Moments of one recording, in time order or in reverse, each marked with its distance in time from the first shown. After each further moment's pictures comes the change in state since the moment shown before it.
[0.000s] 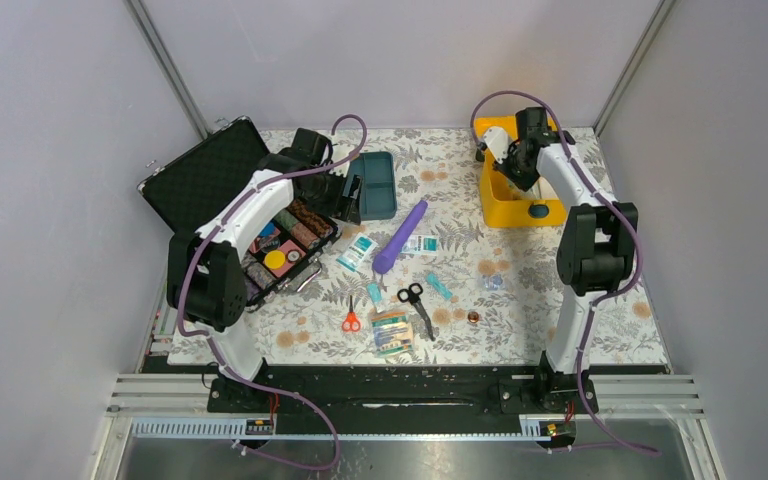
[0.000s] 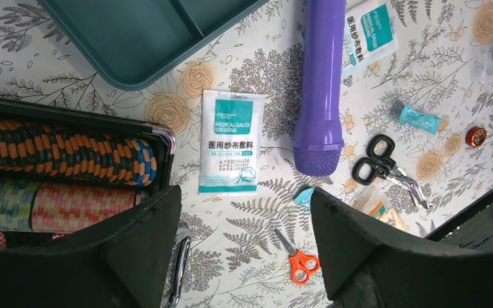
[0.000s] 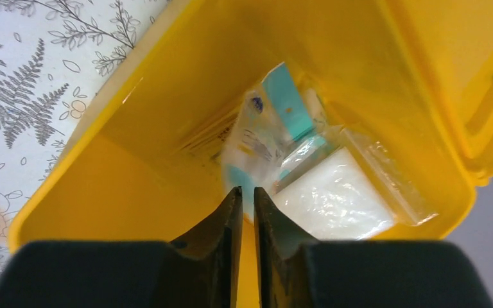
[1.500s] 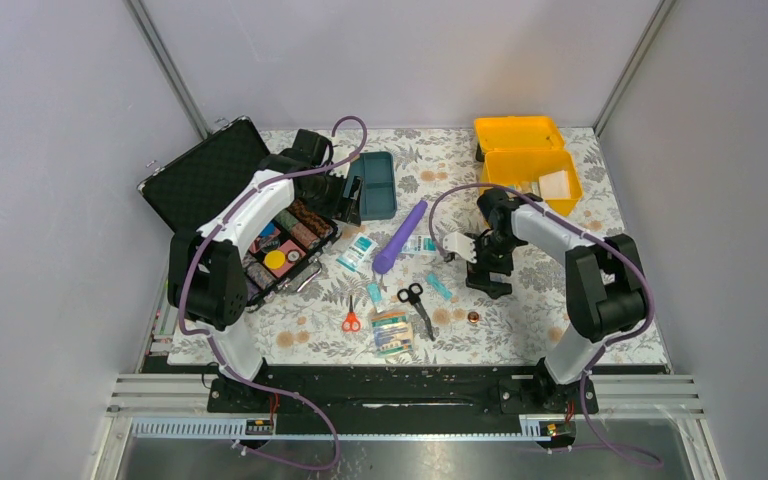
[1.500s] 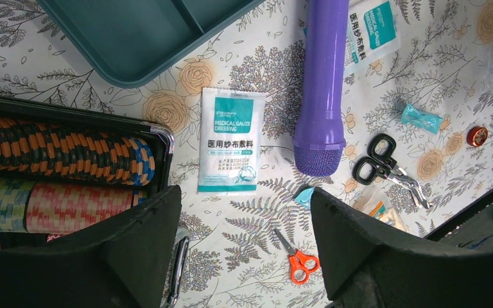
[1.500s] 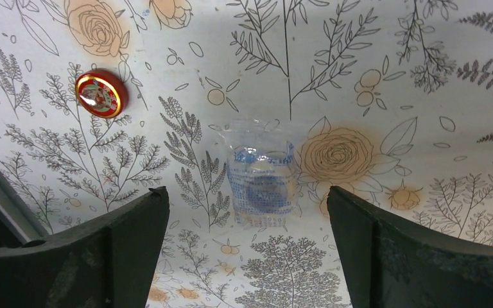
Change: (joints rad) left arm 0.000 0.006 -0.005 0.000 0.001 -0.005; right arm 0.227 -0.315 -0.640 -0.179 -0.237 -0.364
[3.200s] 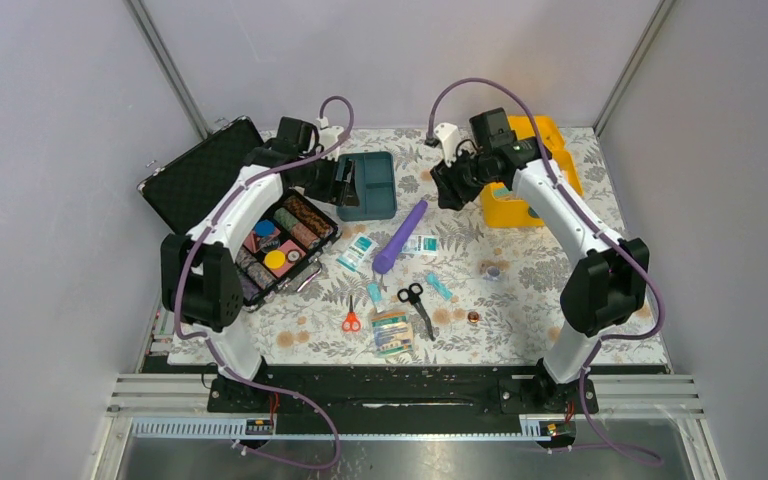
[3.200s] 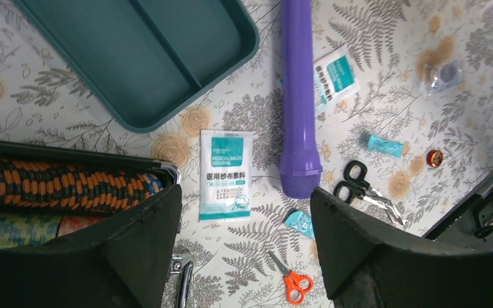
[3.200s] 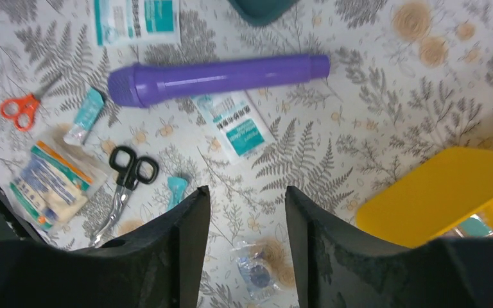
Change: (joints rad) left arm 0.053 -0.006 0.056 0.047 0.097 -0.002; right arm 0.064 0.057 0.521 0.124 -0.149 0.734
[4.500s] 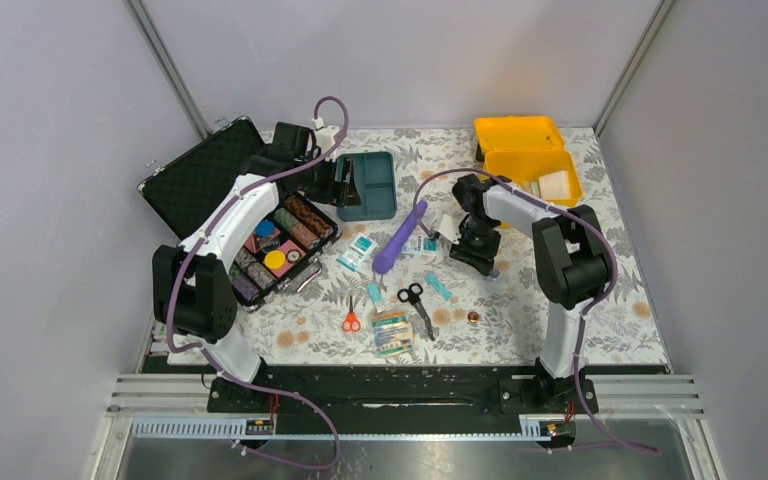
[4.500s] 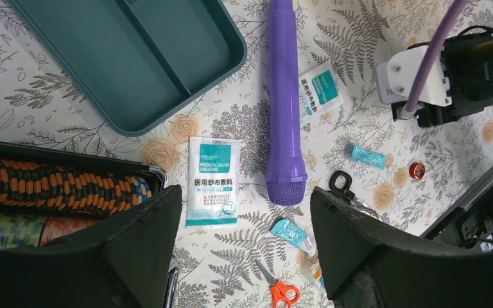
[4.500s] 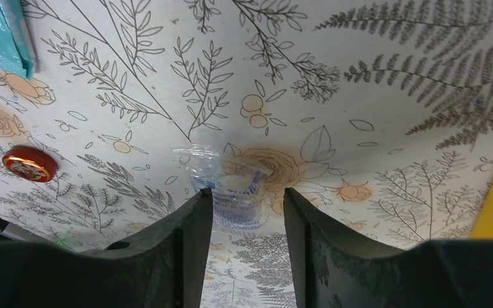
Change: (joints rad) left arm 0.001 -0.092 -0.098 0.116 0.016 -0.070; right arm 0.011 0.206 -0.270 -0.161 0.366 -0.406
